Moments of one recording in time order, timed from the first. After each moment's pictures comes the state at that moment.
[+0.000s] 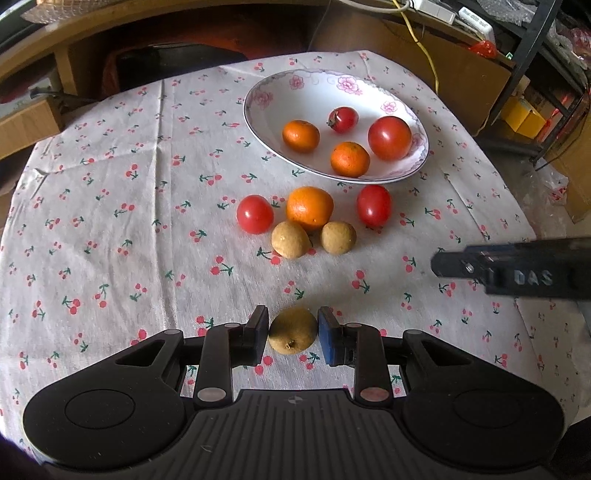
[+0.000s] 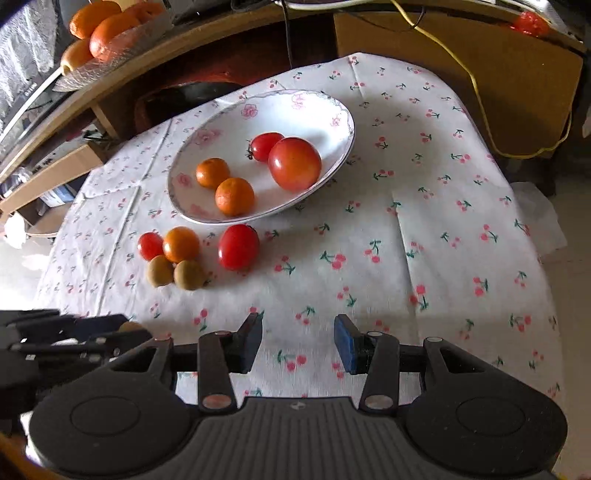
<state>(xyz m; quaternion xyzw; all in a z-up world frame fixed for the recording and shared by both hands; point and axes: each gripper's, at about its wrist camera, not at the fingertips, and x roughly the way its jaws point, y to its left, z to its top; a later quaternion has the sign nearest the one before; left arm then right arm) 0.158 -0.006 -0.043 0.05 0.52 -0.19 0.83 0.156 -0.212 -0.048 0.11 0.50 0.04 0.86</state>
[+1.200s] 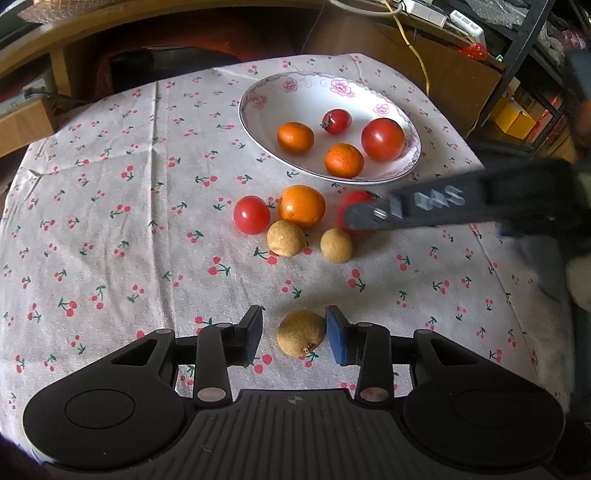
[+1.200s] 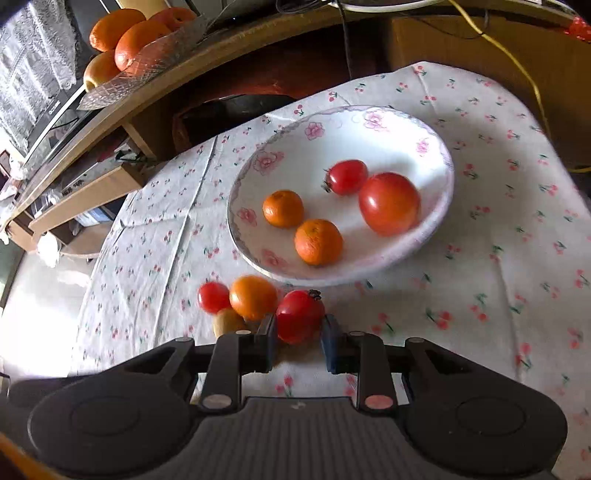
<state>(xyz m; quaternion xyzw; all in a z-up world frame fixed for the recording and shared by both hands) 0.159 -0.001 -0.040 0.04 0.52 -0.21 0.83 0.200 -0.175 -0.046 0.15 0.49 0.09 0.85</state>
